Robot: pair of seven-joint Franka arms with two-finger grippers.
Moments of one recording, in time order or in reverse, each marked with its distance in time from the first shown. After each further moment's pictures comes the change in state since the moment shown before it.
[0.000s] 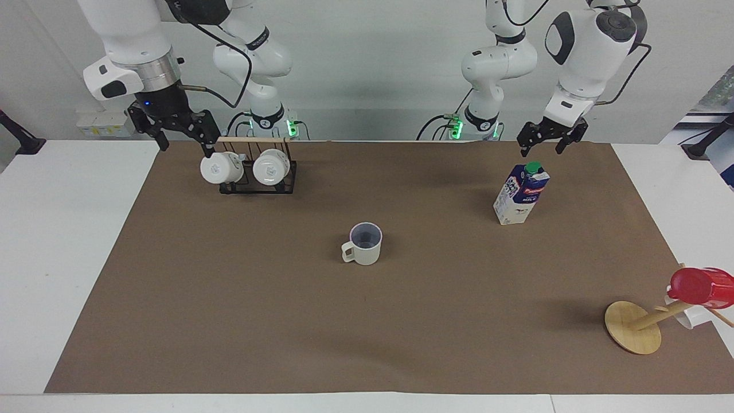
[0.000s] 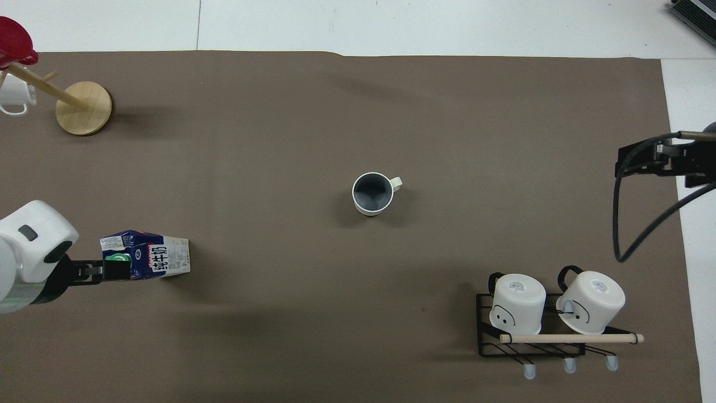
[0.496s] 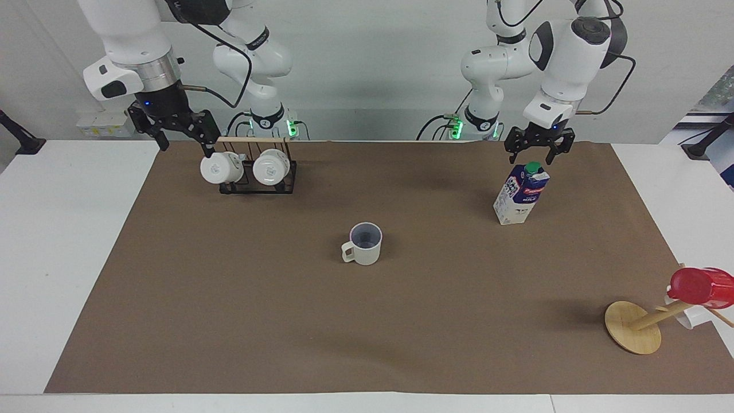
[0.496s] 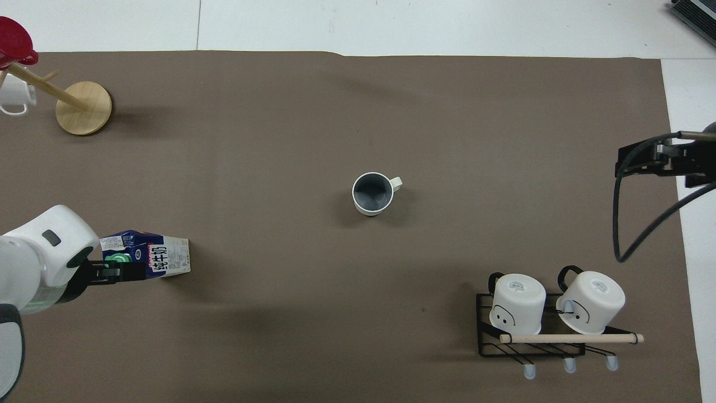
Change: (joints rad) left arm -0.050 -0.008 0.000 -0.058 0.001 0.138 0.136; right arm 0.000 0.000 0.000 0.000 0.000 -0.001 0.000
